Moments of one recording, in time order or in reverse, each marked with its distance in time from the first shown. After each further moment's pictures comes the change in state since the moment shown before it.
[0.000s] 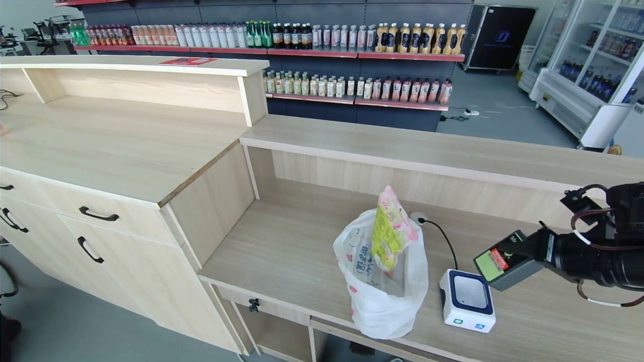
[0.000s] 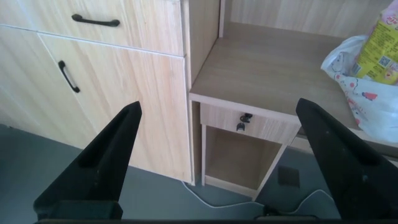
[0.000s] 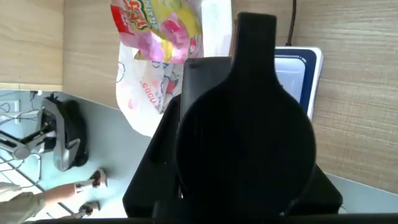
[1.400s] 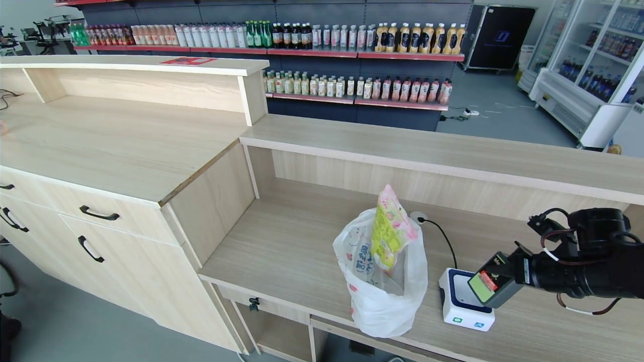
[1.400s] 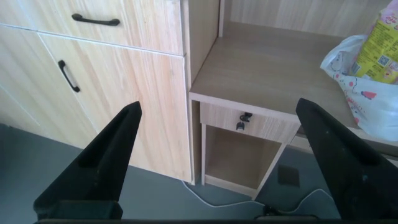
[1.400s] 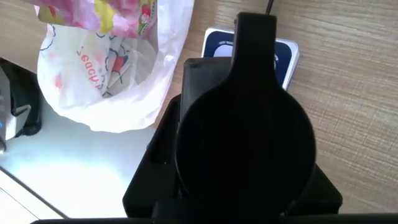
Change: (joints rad) left arm 0.000 0.000 0.000 0.000 0.000 0.000; right arm -0.046 0.266 -0.001 -0.124 0.020 -0.257
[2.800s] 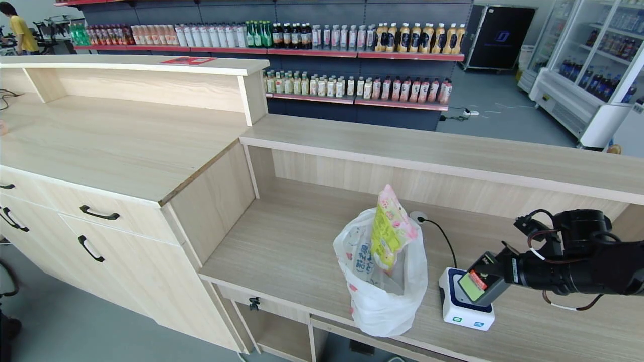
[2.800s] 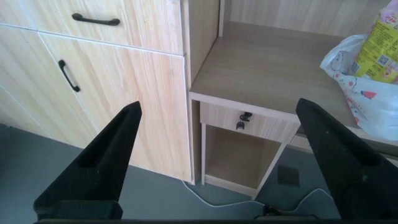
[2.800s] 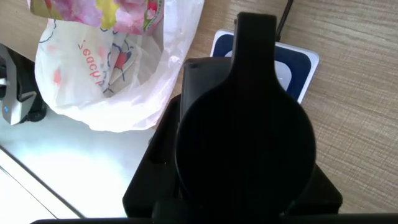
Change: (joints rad) left arm 0.000 0.000 0.000 0.000 0.000 0.000; right arm 0.015 0.086 -0.046 -0.035 0.044 -0.029
